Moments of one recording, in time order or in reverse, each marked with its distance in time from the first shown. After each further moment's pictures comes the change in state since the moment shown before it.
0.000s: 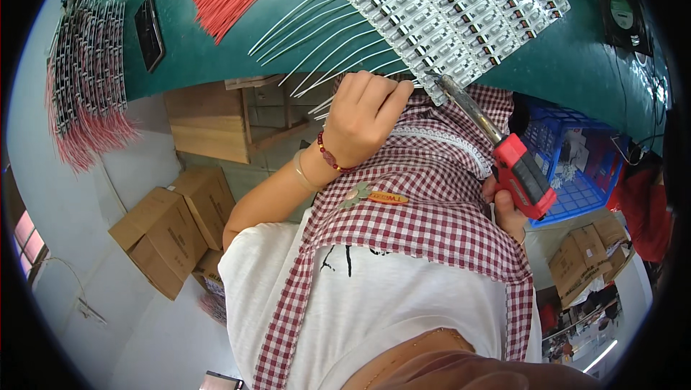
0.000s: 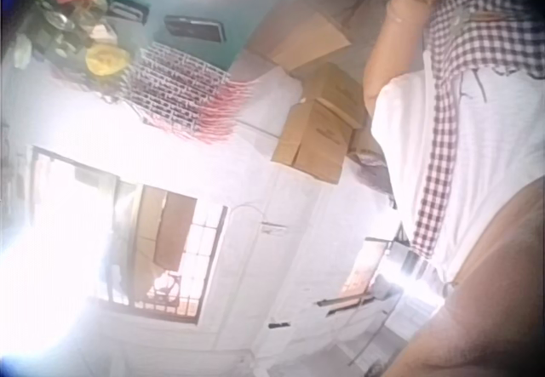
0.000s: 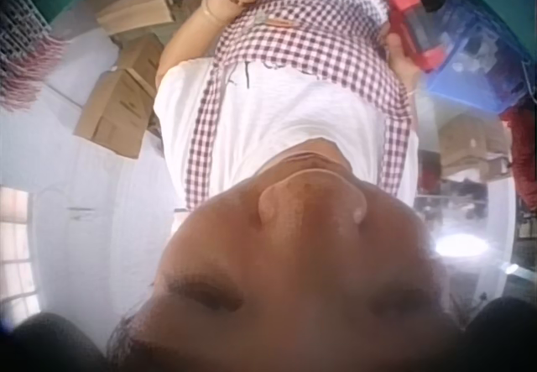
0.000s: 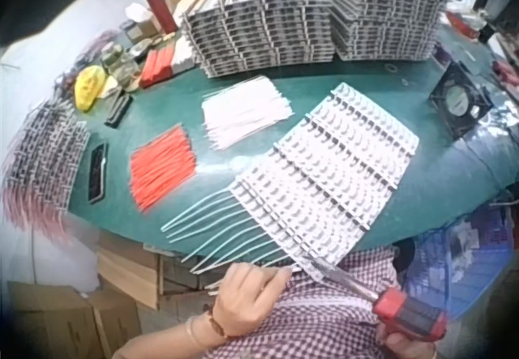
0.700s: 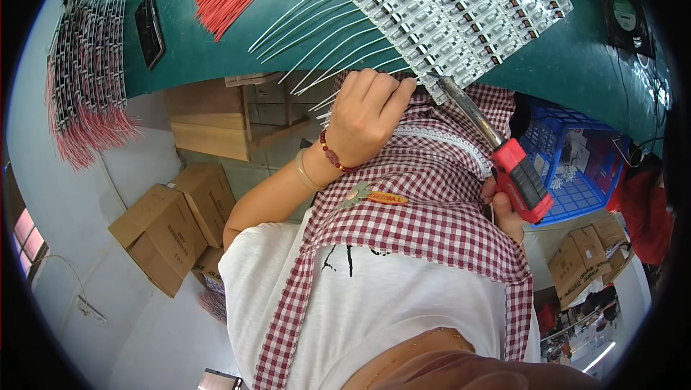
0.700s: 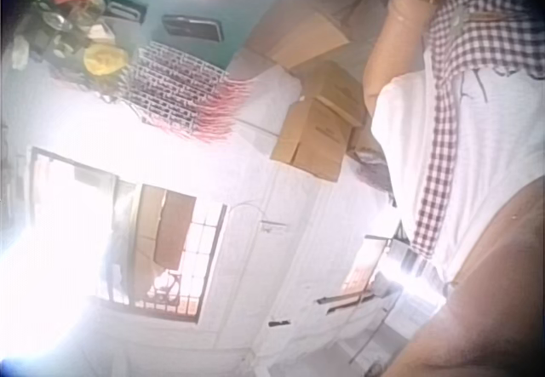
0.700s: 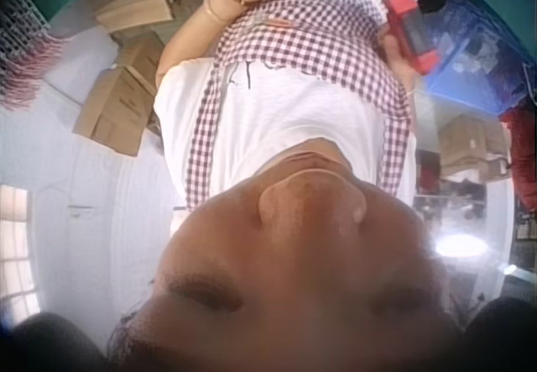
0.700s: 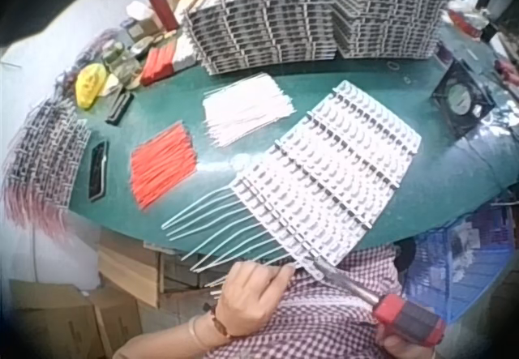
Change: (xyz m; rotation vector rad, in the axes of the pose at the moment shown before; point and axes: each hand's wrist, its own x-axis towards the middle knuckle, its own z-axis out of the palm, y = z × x) left_hand -0.002 0.000 0.002 0.028 -0.045 -0.011; right_hand 0.000 0.011 -0.007 -0.272 0.001 -0.101
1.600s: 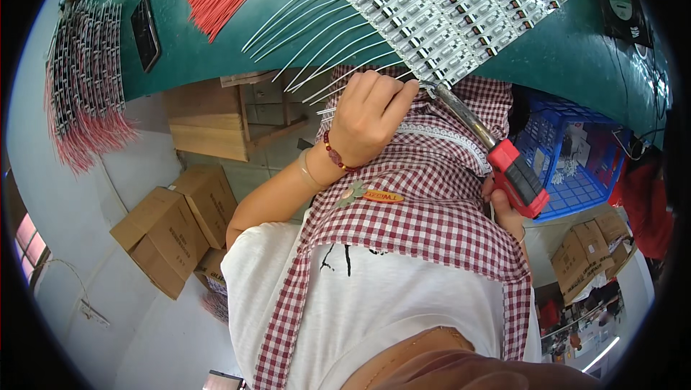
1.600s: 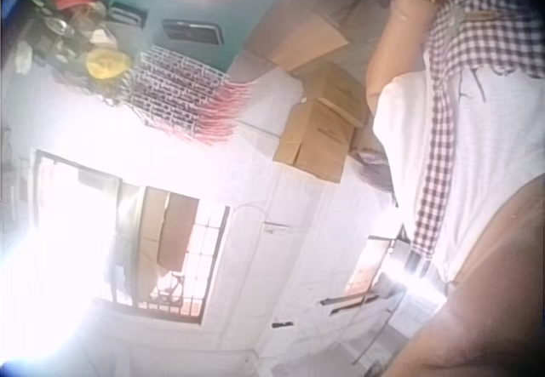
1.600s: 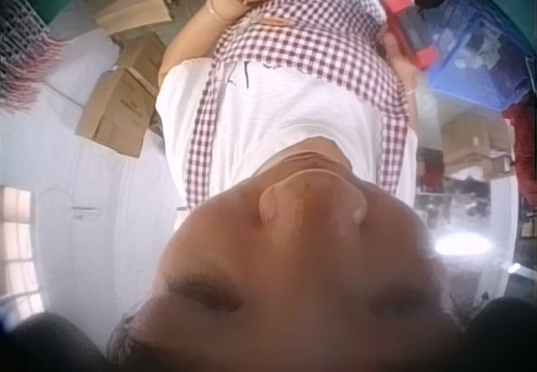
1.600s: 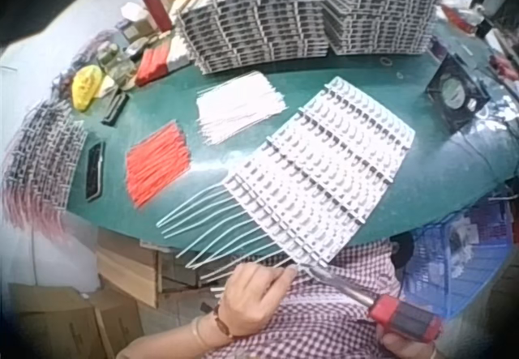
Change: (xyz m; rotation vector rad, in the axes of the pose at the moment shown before) left_hand -0.001 0.007 0.006 -0.065 0.019 -0.002; right_hand -0.006 0.013 0.001 -0.135 0.085 -0.008
